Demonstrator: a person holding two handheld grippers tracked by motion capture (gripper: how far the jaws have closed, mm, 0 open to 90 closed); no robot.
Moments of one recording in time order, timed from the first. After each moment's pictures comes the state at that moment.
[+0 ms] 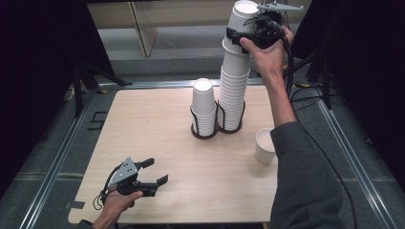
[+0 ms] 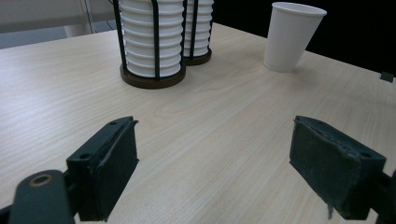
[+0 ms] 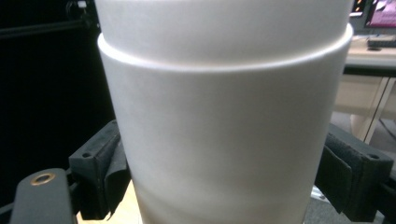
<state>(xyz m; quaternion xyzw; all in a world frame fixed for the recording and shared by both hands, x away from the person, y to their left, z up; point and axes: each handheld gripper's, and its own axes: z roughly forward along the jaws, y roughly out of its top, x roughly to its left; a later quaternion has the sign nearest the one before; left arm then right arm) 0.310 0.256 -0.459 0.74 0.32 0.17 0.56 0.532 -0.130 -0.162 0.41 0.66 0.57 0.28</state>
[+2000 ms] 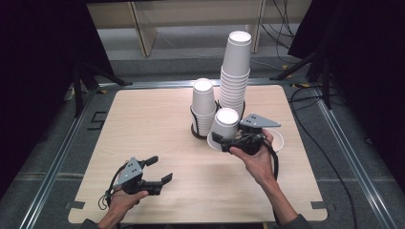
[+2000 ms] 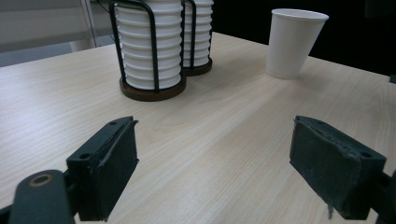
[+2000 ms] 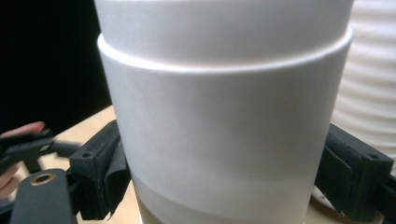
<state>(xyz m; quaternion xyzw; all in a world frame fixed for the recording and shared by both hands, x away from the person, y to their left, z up) 0.314 0.242 -0.465 0.73 0.30 0.20 0.58 0.391 -0.109 -0.369 0.35 0.73 0.57 0.14</state>
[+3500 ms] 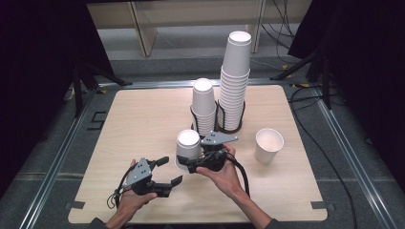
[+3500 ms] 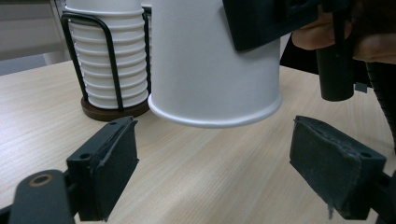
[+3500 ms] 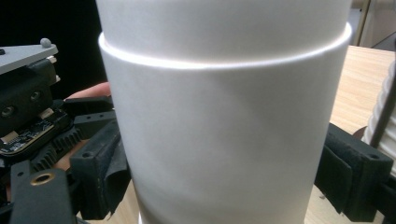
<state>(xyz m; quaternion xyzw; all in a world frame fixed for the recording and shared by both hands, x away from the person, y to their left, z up) 0.313 0.218 -0.461 0.73 0.28 0.18 0.59 0.373 -0.023 -0.410 0.28 0.77 0.57 0.06</state>
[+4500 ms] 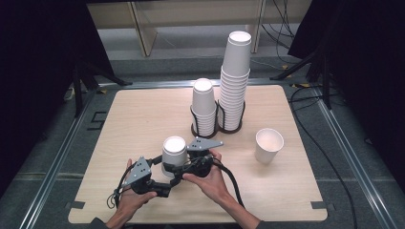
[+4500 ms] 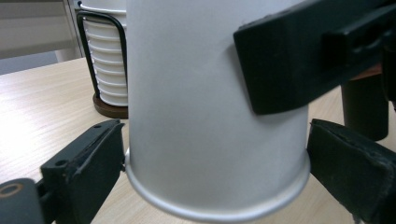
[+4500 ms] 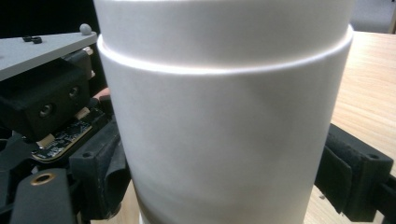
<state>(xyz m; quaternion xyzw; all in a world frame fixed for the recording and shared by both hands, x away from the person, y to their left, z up) 0.315 0.220 -0.461 0.73 0.30 0.19 0.59 0.361 0.013 -0.420 0.27 0.76 0.58 0.03</state>
